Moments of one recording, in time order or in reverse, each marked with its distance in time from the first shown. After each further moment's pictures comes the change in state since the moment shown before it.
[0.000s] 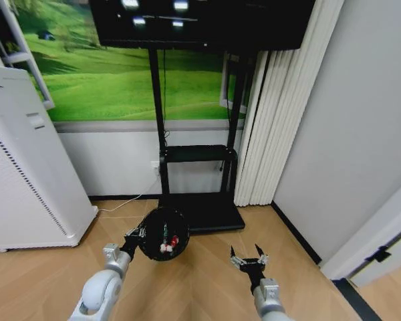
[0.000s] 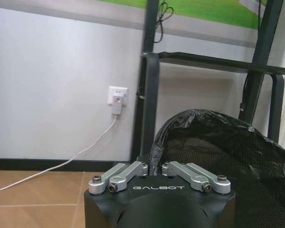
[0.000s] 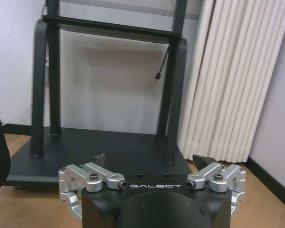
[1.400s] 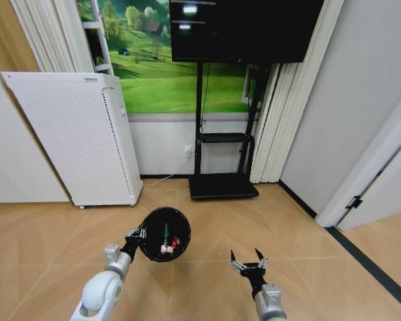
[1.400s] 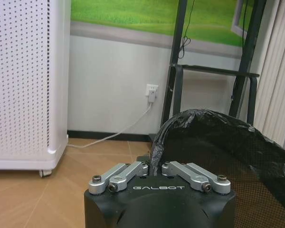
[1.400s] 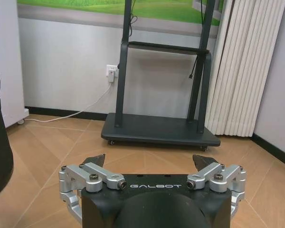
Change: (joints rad) left arm 0.015 -0.010 0.003 -0.009 0.012 -0.003 0.000; right arm -0.004 -0.006 0.018 -0.050 0.026 0.083 -0.036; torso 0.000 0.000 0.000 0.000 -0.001
